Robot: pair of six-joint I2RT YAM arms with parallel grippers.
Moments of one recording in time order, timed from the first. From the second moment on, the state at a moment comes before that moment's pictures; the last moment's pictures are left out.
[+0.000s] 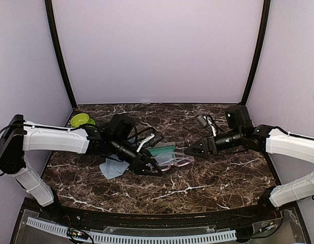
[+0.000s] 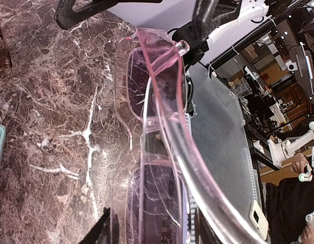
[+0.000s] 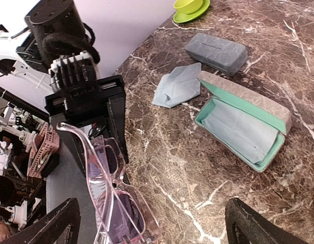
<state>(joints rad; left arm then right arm) -0.90 1.59 0.99 -0.12 0.85 -0.17 0.65 1.19 0.78 -0.20 -0.73 0.30</state>
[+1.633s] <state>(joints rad) -0.88 1.65 1.04 -0.10 0.95 -0.22 0.72 1.22 0.72 -0.11 -0.83 0.23</state>
